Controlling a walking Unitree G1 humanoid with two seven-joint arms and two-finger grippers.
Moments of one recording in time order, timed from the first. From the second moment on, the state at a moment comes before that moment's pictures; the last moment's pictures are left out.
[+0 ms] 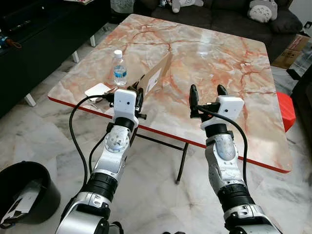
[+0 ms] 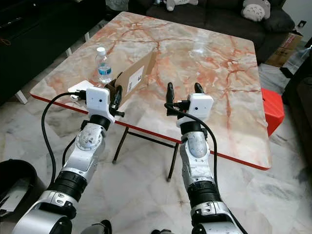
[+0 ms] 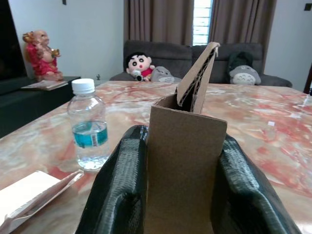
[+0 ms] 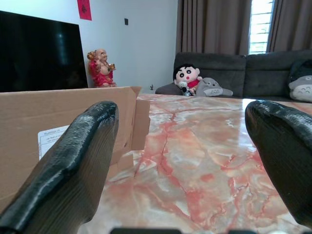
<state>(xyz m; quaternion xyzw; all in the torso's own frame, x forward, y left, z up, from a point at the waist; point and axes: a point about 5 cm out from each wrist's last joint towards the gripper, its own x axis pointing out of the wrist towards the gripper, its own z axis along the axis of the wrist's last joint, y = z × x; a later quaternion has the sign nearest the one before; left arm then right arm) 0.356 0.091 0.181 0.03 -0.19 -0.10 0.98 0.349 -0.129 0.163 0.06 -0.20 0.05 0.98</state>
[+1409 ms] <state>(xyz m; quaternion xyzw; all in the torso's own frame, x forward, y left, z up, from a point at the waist) 0.341 0.090 0.245 0.05 -0.36 -0.07 0.93 0.349 -0.129 0.164 0.06 -0.20 0.05 0.98</state>
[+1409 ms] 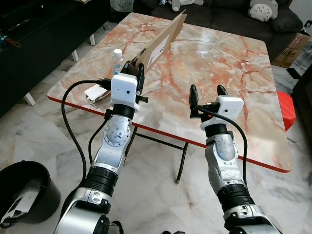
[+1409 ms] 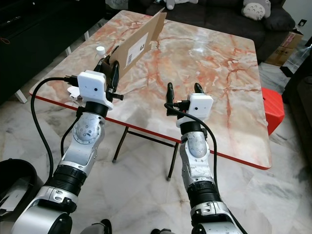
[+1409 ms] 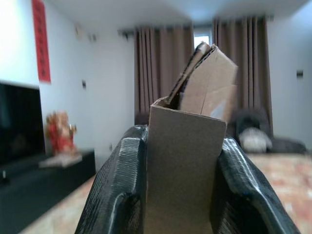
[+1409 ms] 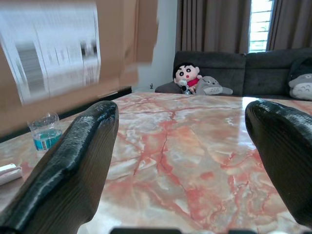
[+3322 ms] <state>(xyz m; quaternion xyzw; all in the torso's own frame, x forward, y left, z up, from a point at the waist) 0.352 0.095 0.183 0.03 -0.22 -0.08 0.97 0.348 -0.132 0.165 0.06 -0.20 0.05 0.98</state>
